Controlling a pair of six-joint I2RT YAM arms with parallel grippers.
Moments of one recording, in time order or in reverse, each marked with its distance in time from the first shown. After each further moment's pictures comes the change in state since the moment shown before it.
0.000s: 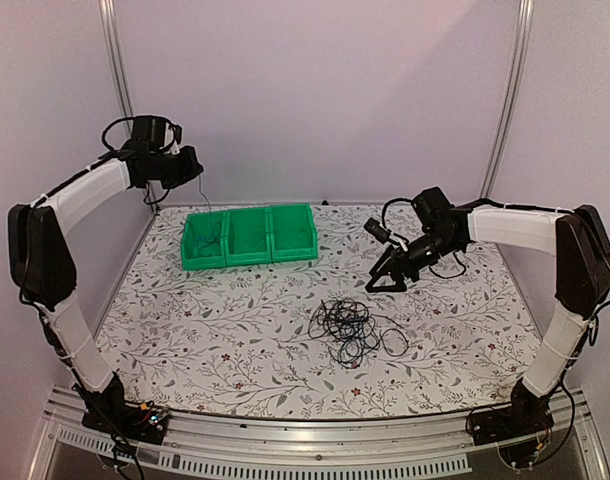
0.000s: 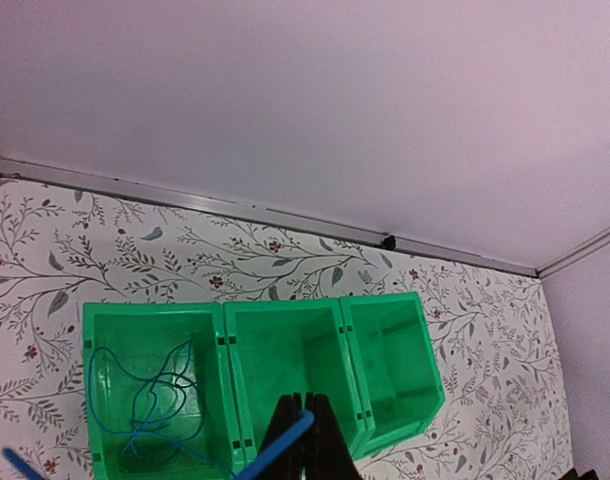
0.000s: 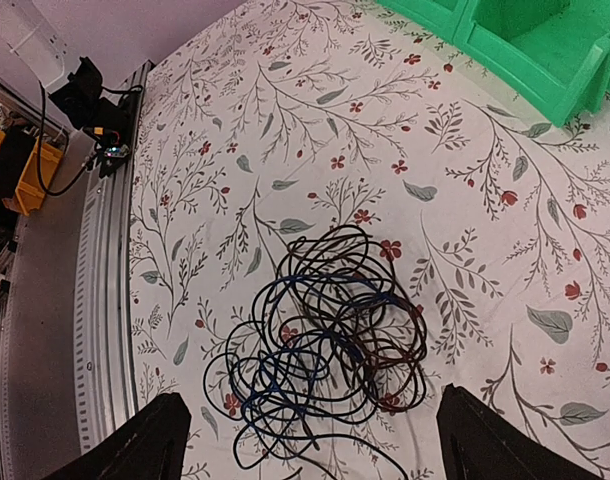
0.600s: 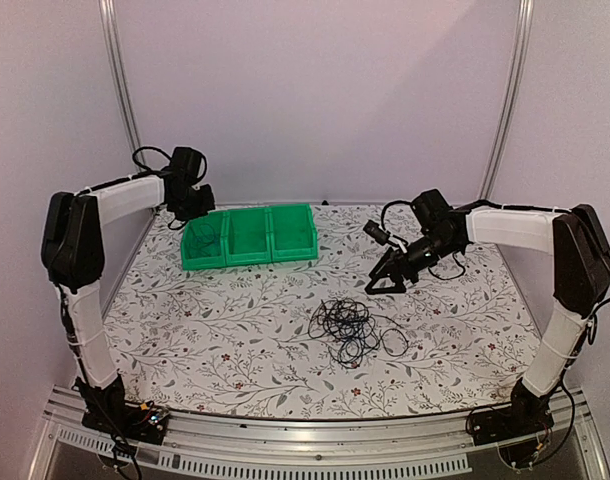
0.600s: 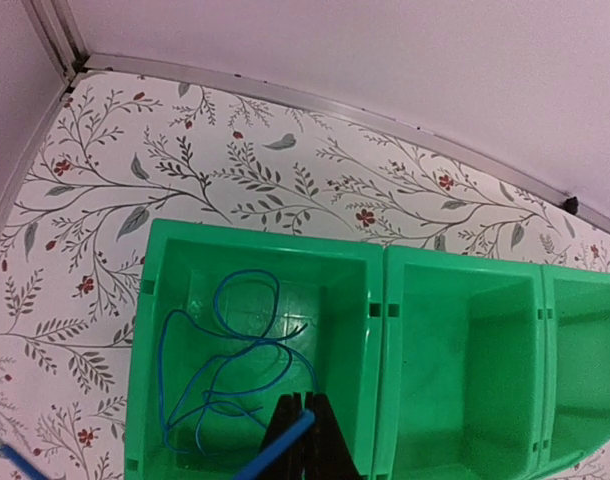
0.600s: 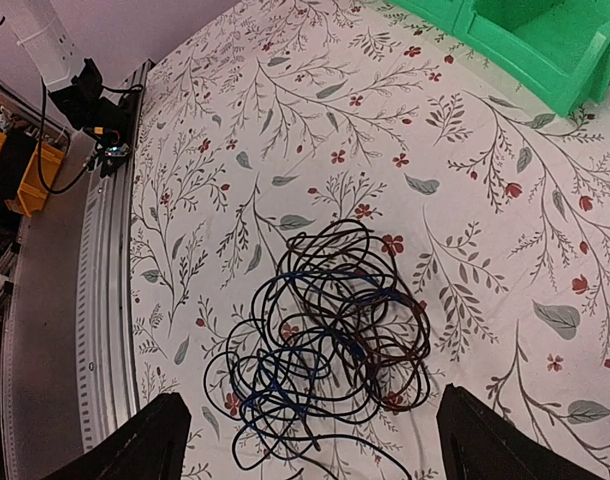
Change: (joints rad) left arm -0.073 0.211 -0.012 -0.074 -0.380 -0.002; right arm 0.000 0.013 -0.003 0.002 -0.005 0.007
